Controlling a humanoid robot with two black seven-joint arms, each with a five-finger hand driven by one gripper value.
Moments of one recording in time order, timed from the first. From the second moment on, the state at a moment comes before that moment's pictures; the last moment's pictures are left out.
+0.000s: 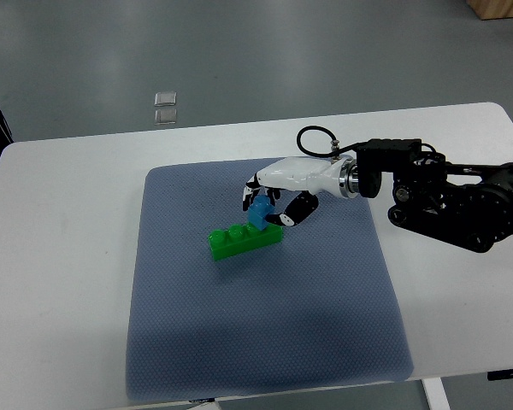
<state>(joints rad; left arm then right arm) 0.00 0.00 -0.09 -0.16 0.07 0.02 0.08 1.07 -0.35 0.13 1.14 -1.47 0.12 0.19</state>
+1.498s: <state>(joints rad) 0.00 0.00 -0.09 -0.16 0.07 0.02 0.08 1.07 -0.29 0.08 1.12 -1.48 0.12 0.19</state>
